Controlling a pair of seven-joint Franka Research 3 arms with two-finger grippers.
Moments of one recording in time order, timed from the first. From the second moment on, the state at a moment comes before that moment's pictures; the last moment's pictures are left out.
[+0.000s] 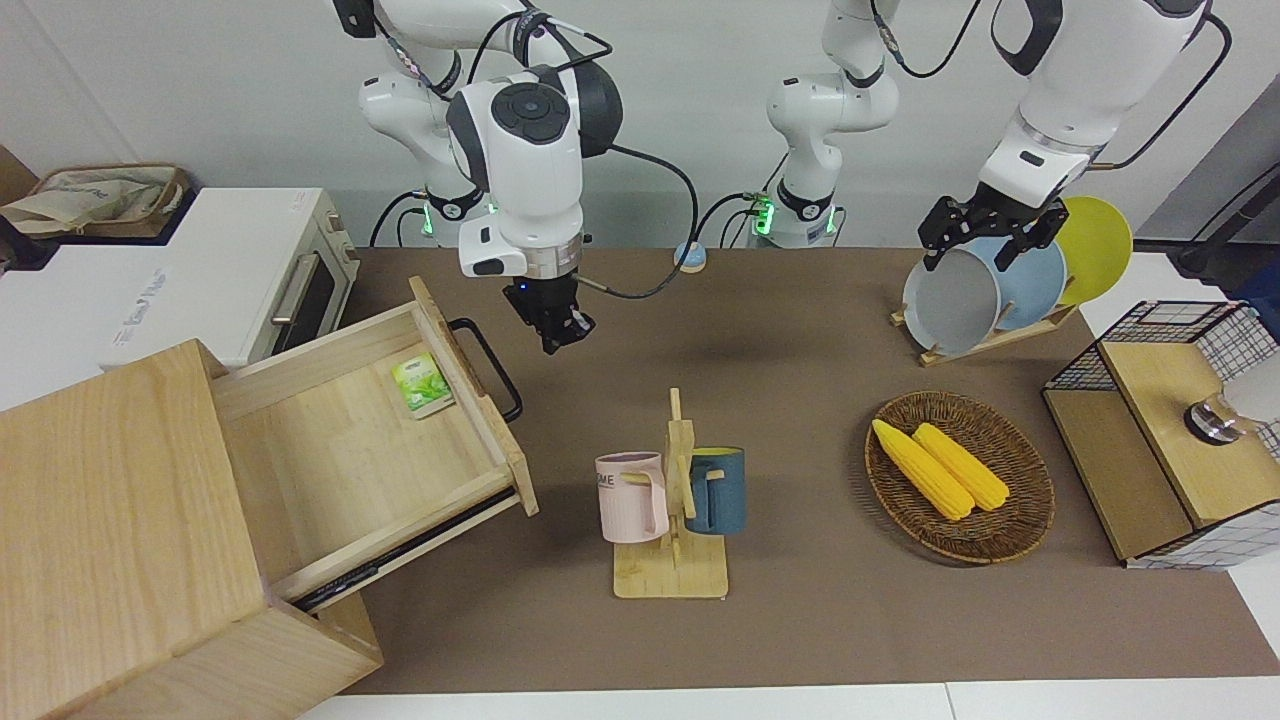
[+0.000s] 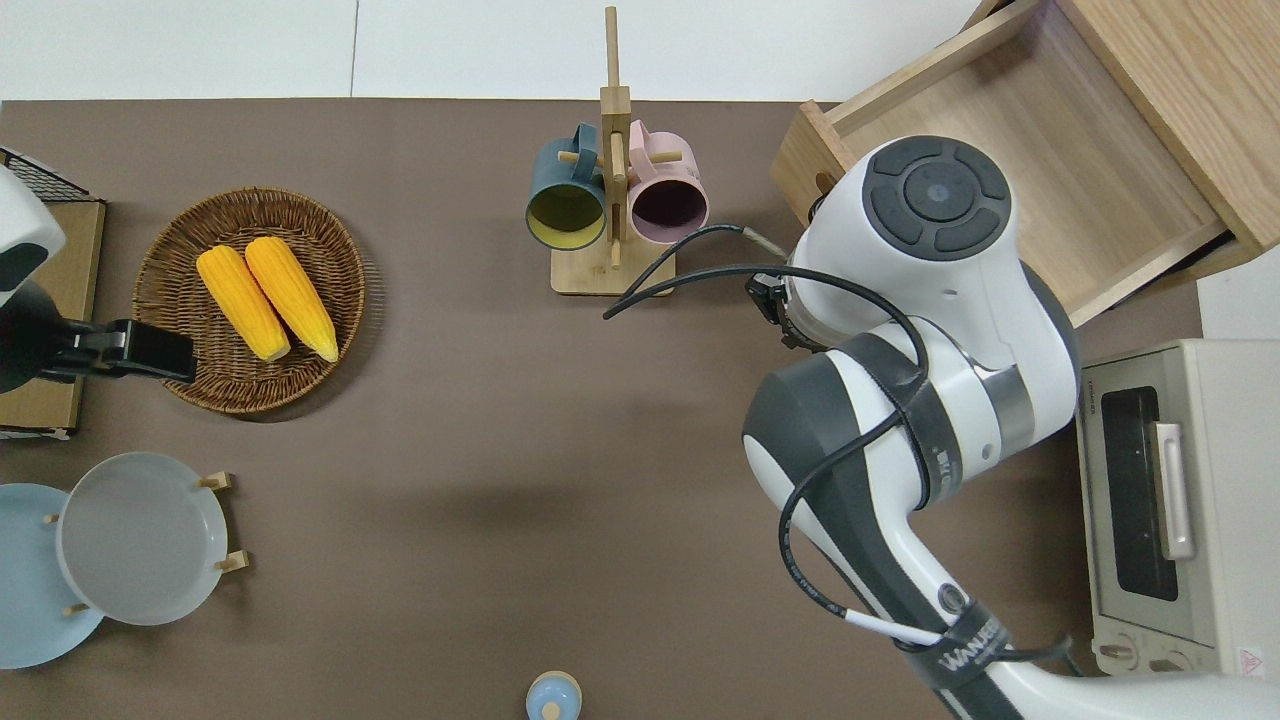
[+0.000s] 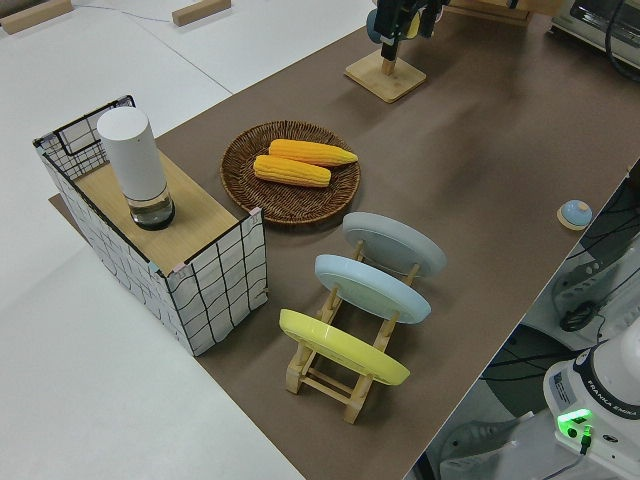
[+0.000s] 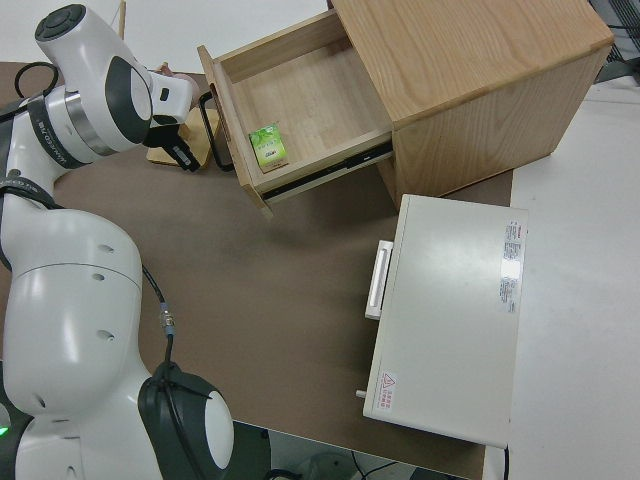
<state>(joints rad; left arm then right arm) 0.03 0.04 -0.06 -1.51 0.00 1.52 0.02 0.20 0.31 0.20 -1.50 -0.10 1.78 1.14</state>
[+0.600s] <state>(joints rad) 0.03 0.04 -0.06 -1.51 0.00 1.52 0.02 0.14 0.33 0.20 -1.51 -0.10 1.88 1.25</state>
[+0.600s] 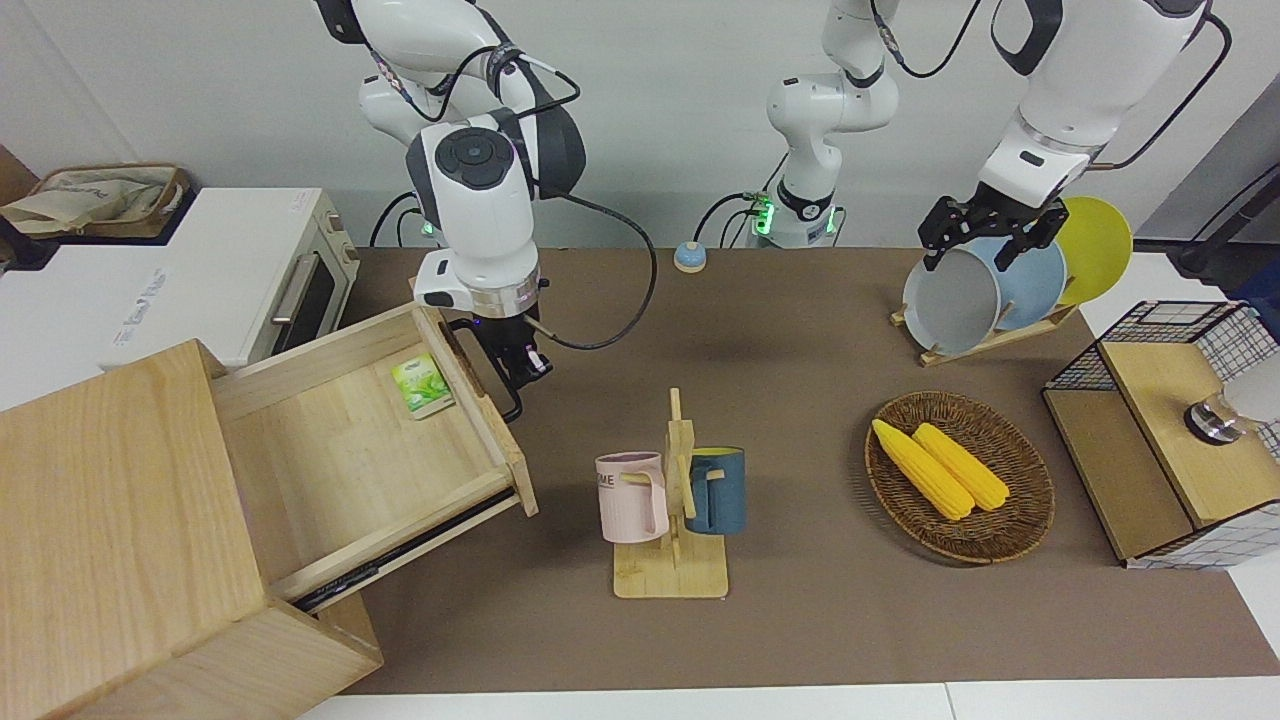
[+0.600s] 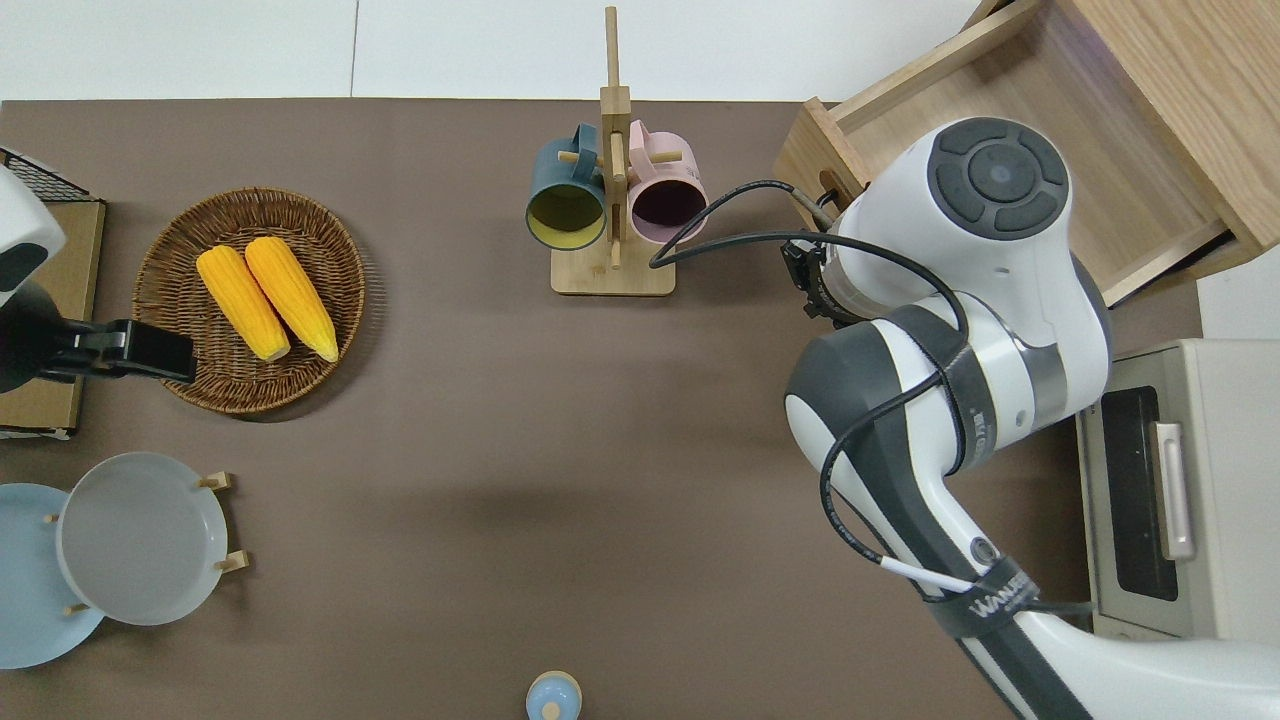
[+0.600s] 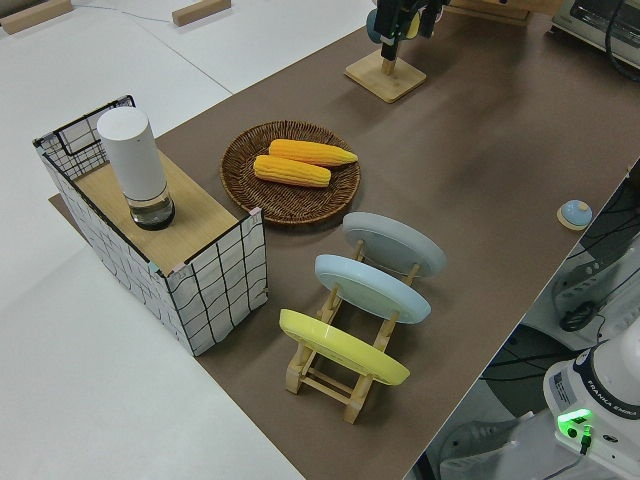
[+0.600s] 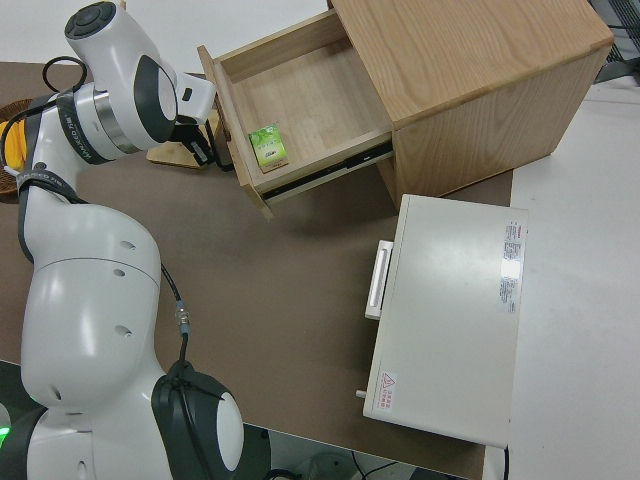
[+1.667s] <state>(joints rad) 0.03 0.04 -0.06 -1.51 0.00 1.52 0.02 -0.03 0.35 0.20 -1.48 -0.10 1.92 1.18</state>
